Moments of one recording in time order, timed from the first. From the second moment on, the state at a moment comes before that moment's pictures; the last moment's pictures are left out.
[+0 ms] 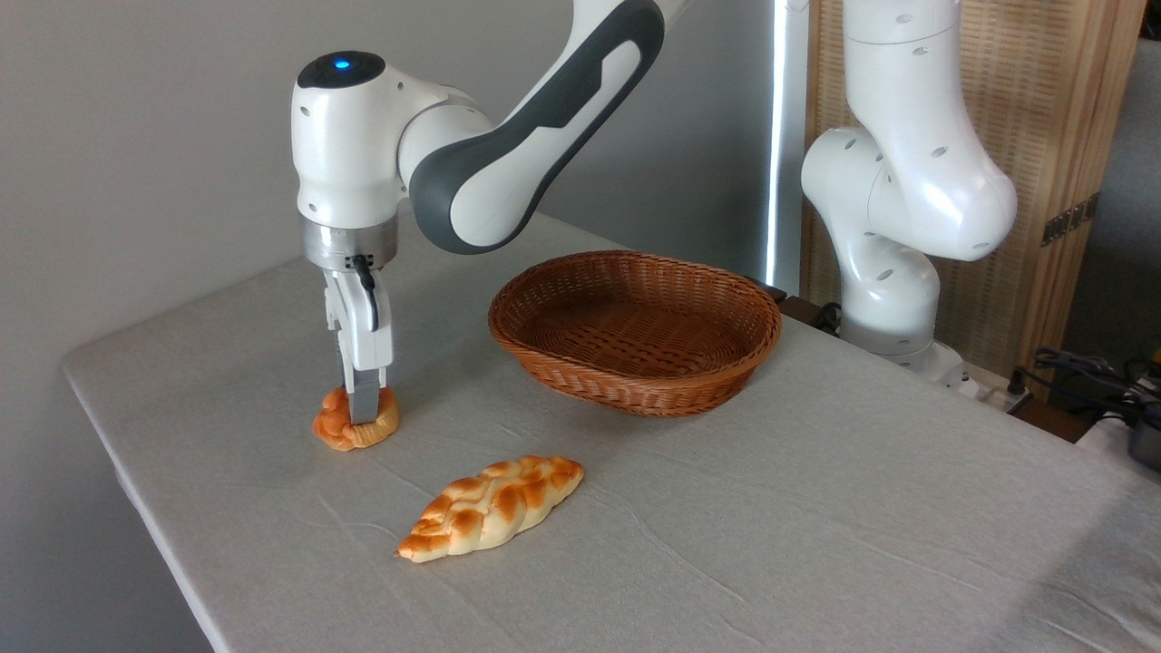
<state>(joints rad) -0.09 0.15 -0.29 -1.98 -0.16 2.35 0.78</state>
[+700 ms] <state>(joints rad) -0.07 0.03 -0.27 -1.96 -0.17 2.12 0.78</state>
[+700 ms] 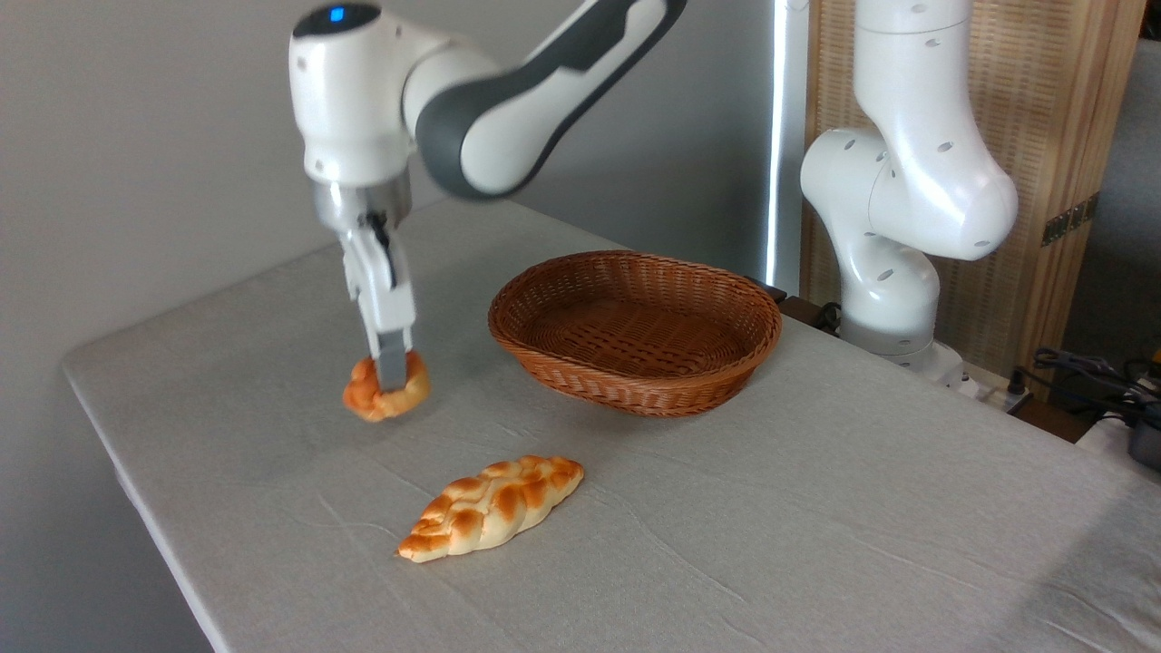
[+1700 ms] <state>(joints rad) -0.39 -0.71 0.01 -2.54 -0.20 1.79 1.10</state>
